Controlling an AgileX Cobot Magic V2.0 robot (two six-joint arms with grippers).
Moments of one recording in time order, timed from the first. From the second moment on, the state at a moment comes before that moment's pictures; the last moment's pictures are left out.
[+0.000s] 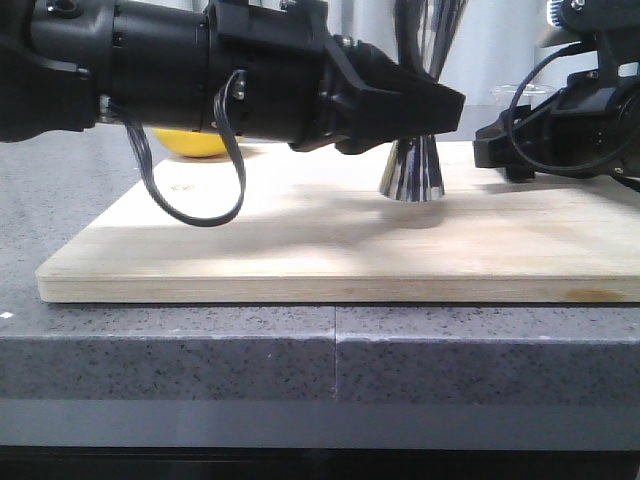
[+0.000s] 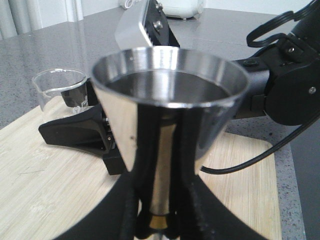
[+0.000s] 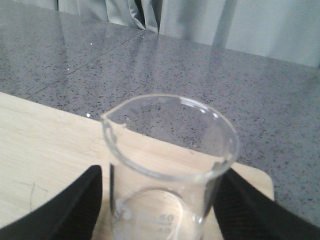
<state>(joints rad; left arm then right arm) -0.66 1.78 -0.95 0.98 -0.83 -0.68 0.16 1.75 -0.66 -0.05 -0.88 -0.12</state>
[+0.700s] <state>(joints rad) -0.66 1.78 -0.95 0.98 -0.83 -0.68 0.16 1.75 -0.66 -0.05 -0.99 -0.11</state>
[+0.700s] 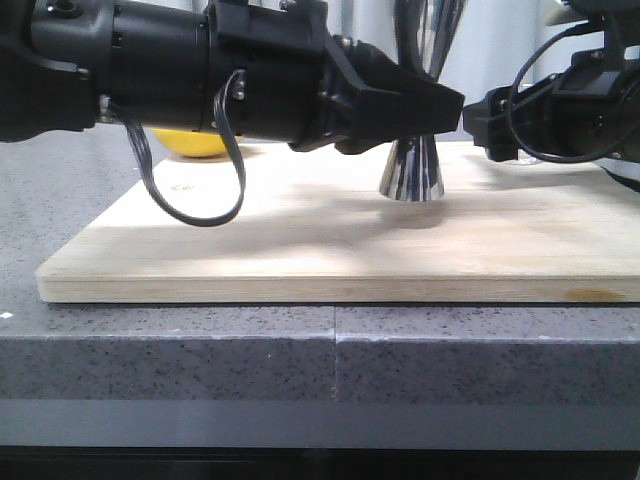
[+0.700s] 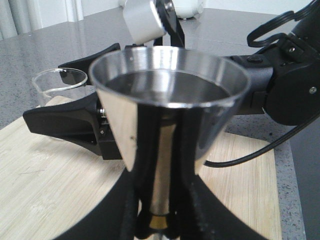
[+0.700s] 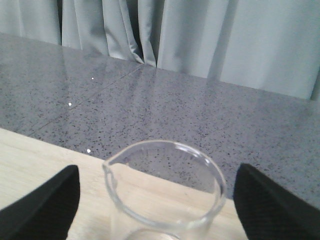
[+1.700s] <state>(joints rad) -0.65 1.78 -0.95 0.98 -0.83 -0.68 0.16 1.45 -0.66 -0.05 -1.03 -0.11</state>
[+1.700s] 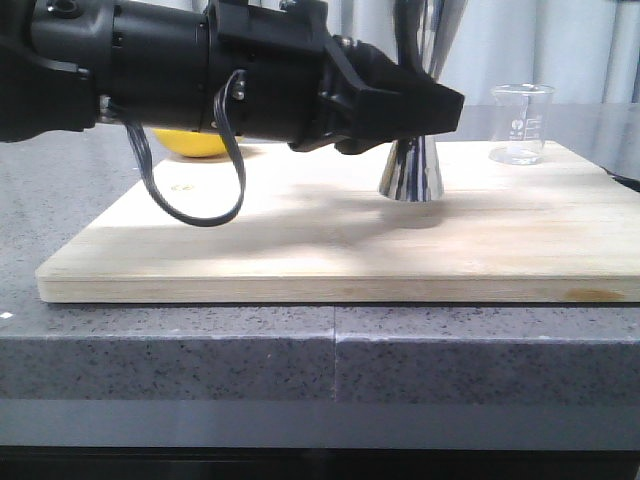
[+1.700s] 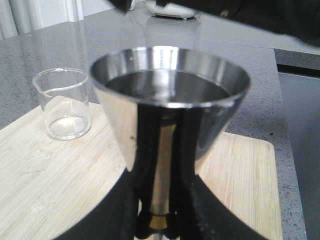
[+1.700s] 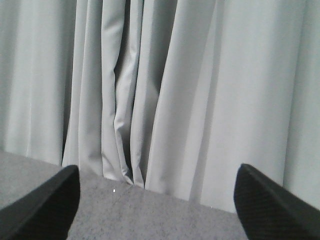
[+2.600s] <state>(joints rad) -0.46 1.78 -0.95 0.99 -0.90 -0.68 0.16 1.32 -0.66 -0.05 -1.00 -0.11</state>
